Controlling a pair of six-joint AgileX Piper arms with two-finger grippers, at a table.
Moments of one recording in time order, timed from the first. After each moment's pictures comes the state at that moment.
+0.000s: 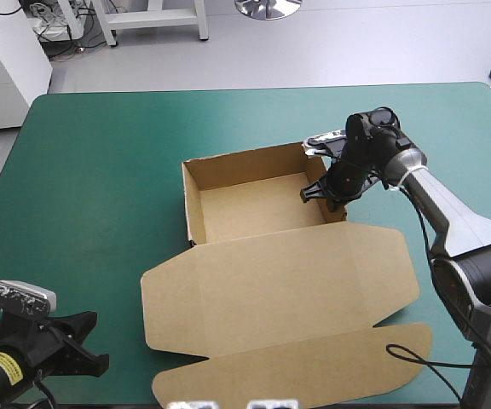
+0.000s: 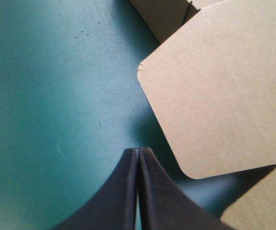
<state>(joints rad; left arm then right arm) -0.47 0.38 -0.68 0.01 1.07 -0.15 0.38 1.91 -1.69 0.11 1.23 -0.10</state>
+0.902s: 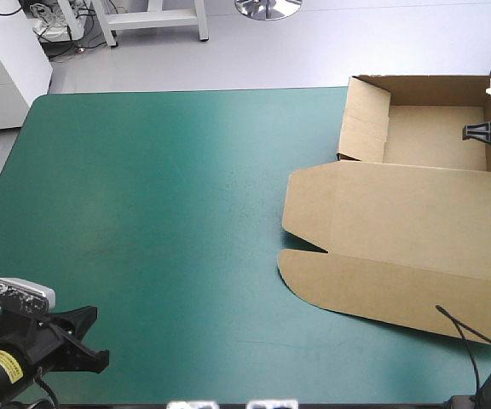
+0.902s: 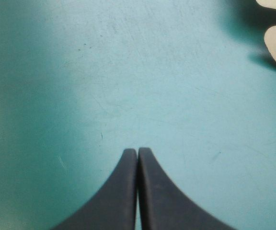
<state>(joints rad) -0.47 0.38 -0.68 0.02 1.03 -0.15 -0.28 1.90 -1.94 0.00 1.24 -0.17</state>
